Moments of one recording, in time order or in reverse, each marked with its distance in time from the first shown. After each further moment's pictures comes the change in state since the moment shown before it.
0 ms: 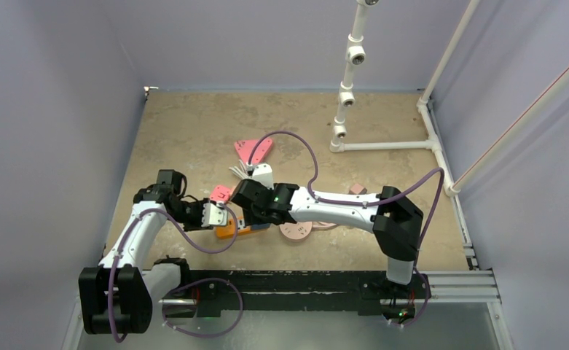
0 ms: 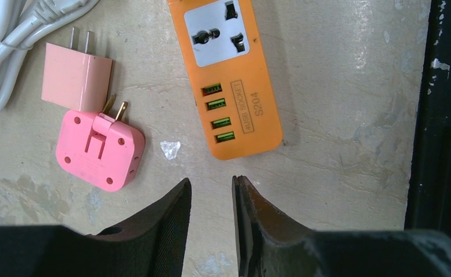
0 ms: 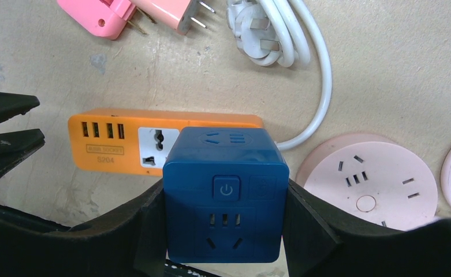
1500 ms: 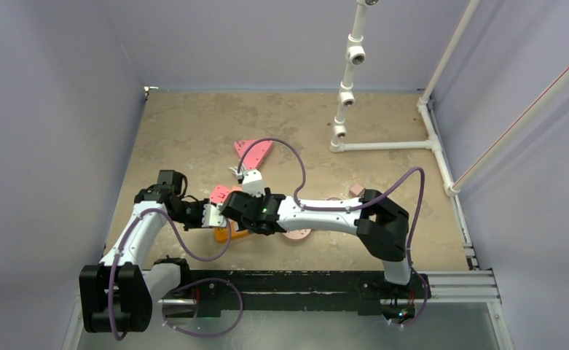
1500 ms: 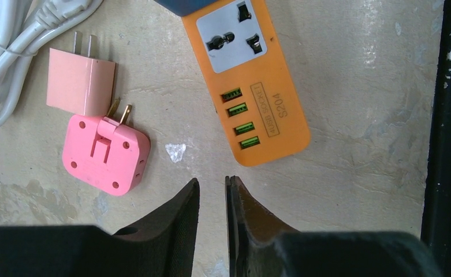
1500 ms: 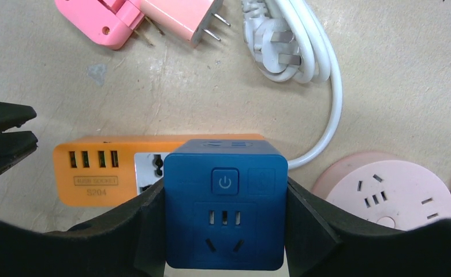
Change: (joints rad) left arm -0.002 0.010 -0.014 0.031 0.006 0.027; right arm 0.066 0.099 0.023 0.055 0.113 -0.015
